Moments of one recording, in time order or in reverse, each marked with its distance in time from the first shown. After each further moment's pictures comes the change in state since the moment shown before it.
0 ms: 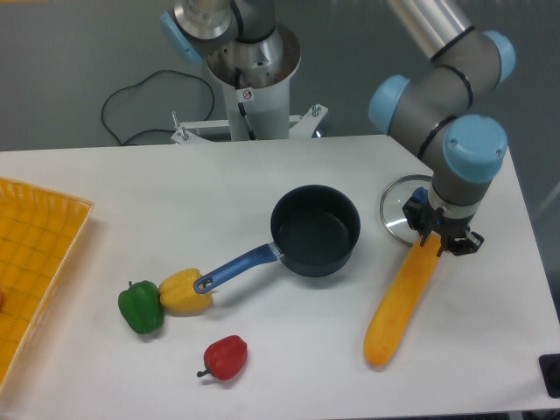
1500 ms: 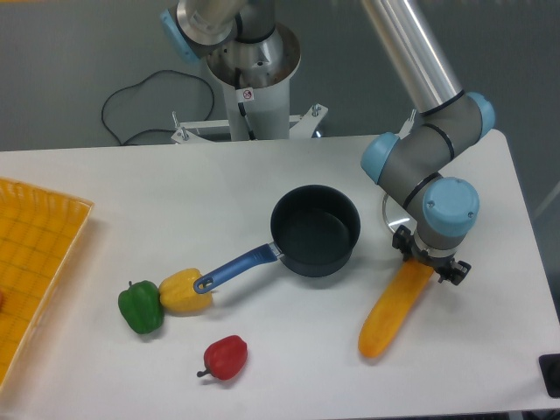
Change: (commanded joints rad) arm -0.031 -0.101 -0.034 0.120 0.109 -0.037
